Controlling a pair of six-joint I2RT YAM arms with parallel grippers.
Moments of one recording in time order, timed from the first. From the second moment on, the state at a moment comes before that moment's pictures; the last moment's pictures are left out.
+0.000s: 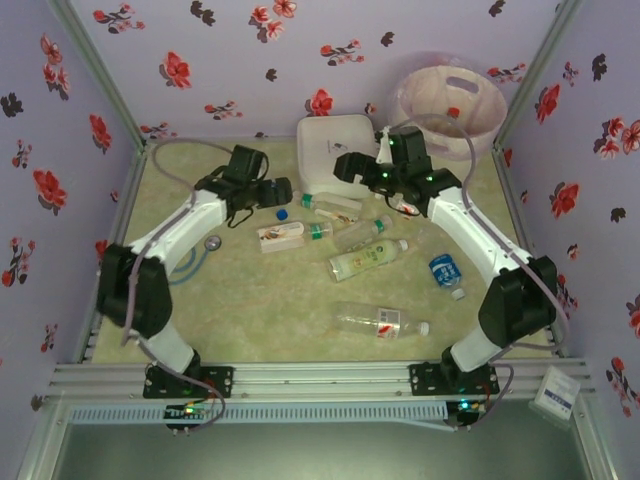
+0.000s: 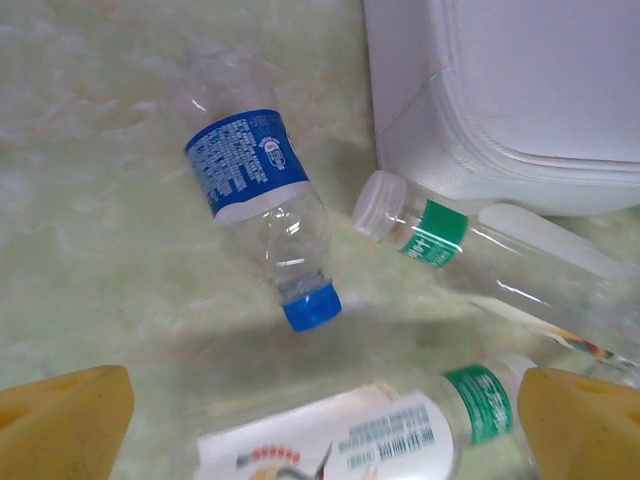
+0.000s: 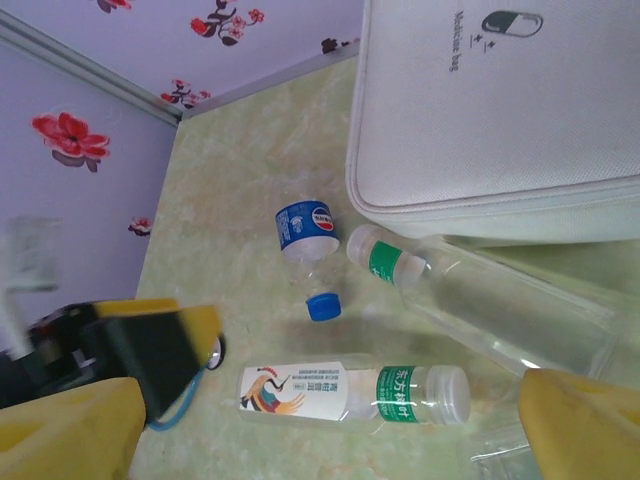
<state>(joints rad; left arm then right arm) -0.45 1.72 1.39 -0.56 -0.06 -0.49 0.42 1.57 1.40 -0.44 -0.34 0.61</state>
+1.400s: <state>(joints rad) -0.41 1.56 1.30 -0.47 0.27 -0.31 0.37 1.56 1.45 -0.41 -0.48 0.71</state>
